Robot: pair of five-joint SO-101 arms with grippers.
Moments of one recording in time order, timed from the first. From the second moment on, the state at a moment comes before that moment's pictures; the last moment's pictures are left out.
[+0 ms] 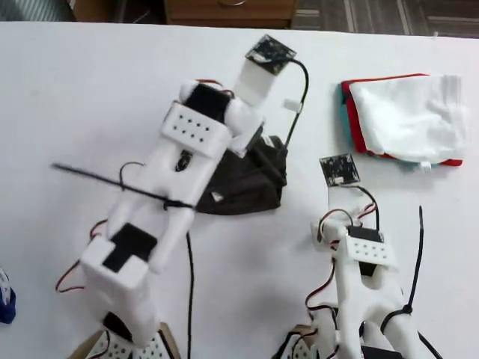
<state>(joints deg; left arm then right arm) 21.3 17.5 -25.9 82.9 -6.0 6.0 -33.5 73.4 35.0 21.7</state>
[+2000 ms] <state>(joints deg) 10.4 40.0 -24.9 69.6 -3.4 6.0 -33.5 73.4 35.0 21.7</state>
